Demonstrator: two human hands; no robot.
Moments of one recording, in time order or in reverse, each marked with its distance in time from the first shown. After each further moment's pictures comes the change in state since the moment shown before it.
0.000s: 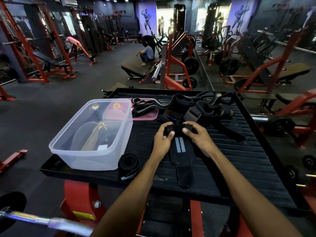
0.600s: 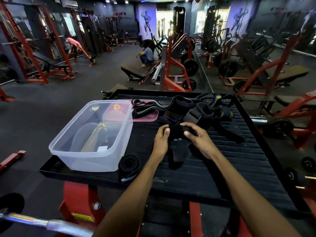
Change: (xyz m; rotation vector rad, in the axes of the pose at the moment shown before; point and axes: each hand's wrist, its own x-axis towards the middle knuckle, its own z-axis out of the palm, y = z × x) left_hand 0.006 -0.004 0.002 -0.070 0.067 -0.076; right_hand -0.005 -0.004 0.000 0.077 -0.081 -0.039
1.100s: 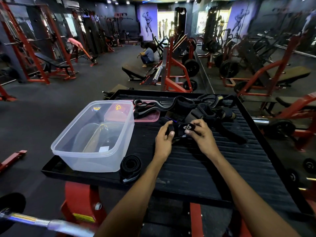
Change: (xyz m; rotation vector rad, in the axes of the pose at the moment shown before) left_hand -0.001 -0.005 0.000 -0.076 -0.026 0.132; right_hand 0.000 -0.003 -0.001 -0.312 0.164 -0.268
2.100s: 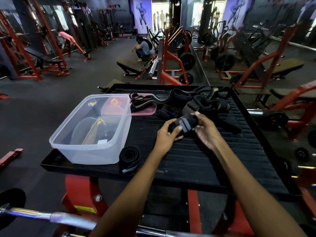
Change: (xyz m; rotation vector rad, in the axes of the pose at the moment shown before) left_hand -0.022 0.023 0.007 -0.051 -0.228 -0.108; right_hand -0.002 -0.025 -0.014 0.773 0.089 0.518
